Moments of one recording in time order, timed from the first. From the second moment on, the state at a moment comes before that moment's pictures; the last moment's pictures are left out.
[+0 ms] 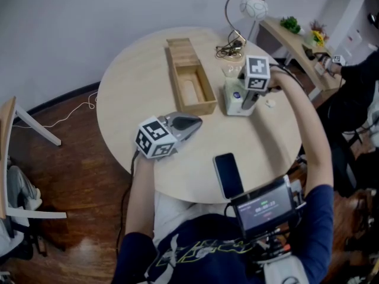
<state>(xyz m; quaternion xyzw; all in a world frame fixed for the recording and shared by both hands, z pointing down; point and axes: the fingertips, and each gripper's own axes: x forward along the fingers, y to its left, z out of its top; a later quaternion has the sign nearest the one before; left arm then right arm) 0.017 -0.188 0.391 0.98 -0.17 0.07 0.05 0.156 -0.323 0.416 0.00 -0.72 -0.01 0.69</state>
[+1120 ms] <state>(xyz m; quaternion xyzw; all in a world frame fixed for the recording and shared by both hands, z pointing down) 0.016 -0.188 0.392 0.98 -0.17 0.07 0.05 0.163 -0.313 0.435 0.02 -0.70 -0.03 0.71</state>
